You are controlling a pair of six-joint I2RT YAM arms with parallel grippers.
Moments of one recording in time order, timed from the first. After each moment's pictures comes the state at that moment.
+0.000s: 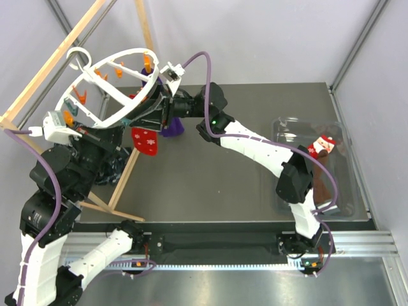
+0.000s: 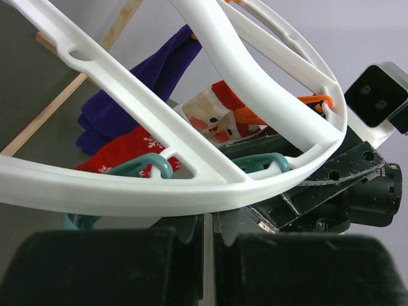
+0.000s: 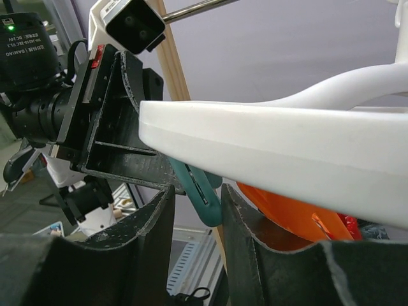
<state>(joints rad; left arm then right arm) -0.50 0.72 1.49 -0.82 -0.39 -0.80 0.95 2.03 1.99 0.65 -0.85 0.70</state>
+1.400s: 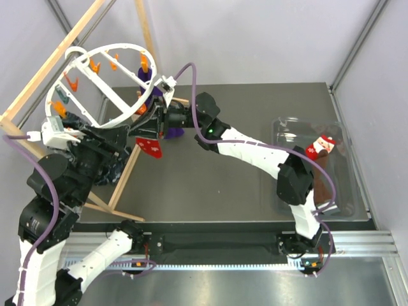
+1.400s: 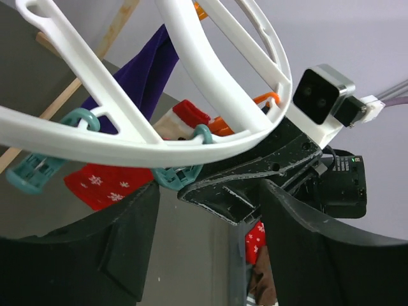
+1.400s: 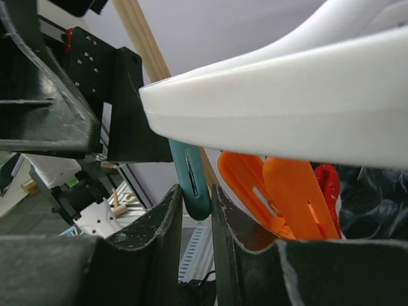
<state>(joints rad) -0.50 0.69 1.46 -0.82 -0.38 -0.77 0.97 2.03 1.89 0.64 -0.80 0.69</state>
